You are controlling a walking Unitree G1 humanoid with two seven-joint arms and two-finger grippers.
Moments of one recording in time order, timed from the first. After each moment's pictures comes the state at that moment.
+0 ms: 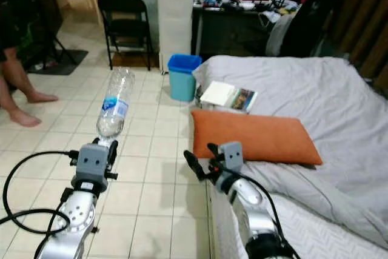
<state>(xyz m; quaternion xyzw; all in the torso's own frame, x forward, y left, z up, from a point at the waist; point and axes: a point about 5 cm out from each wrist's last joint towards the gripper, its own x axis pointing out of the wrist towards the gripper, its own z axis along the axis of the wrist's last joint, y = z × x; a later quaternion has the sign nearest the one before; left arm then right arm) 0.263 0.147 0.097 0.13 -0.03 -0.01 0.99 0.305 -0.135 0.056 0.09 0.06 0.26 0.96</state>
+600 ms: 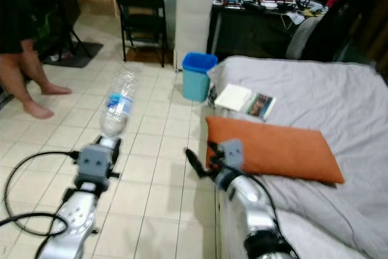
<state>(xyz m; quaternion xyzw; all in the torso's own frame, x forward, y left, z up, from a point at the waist) 0.261 0.150 0.101 0.14 -0.05 -0.01 0.99 0.309 -0.126 0.061 0.09 0.05 0.27 0.96</state>
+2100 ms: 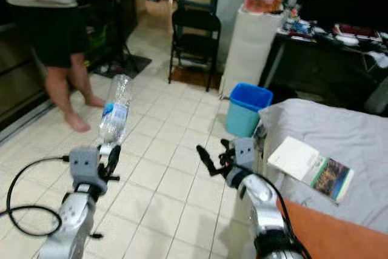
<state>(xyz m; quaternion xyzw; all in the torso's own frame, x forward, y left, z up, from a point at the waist) 0.265 0.180 0.070 0.00 0.03 -0.02 1.00 0.311 -0.133 0.062 0.08 0.05 0.24 0.97</state>
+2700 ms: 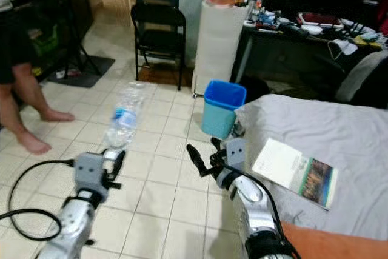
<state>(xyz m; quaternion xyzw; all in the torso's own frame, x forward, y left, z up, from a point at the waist) 0.256 0.159 0.077 0.05 0.00 -0.07 1.00 0.310 -0.137 0.064 0.08 0.04 0.24 0.97</state>
